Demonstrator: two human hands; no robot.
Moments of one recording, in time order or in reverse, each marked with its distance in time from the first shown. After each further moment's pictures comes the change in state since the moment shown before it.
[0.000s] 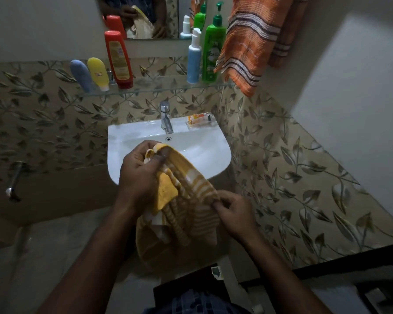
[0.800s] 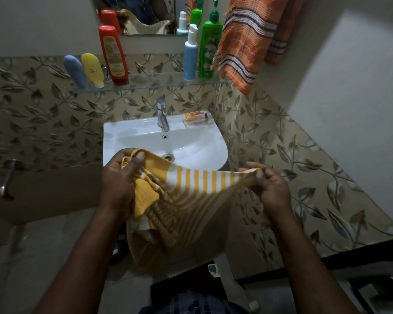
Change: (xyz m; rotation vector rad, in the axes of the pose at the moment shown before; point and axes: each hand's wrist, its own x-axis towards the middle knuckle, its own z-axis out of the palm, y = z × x) left_hand -0.003 -0.024 -0.024 -0.101 0.163 -0.122; right_hand 0.028 0.002 -0.075 0.540 0.182 0.273
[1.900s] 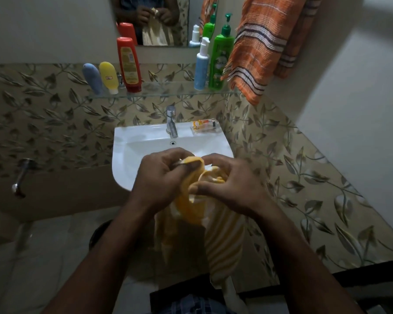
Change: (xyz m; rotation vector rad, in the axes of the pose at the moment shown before) left_hand -0.026 0.048 0.044 0.452 -0.318 0.410; right_hand -0.025 -0.083 0.087 -0.628 -0.494 -0.360
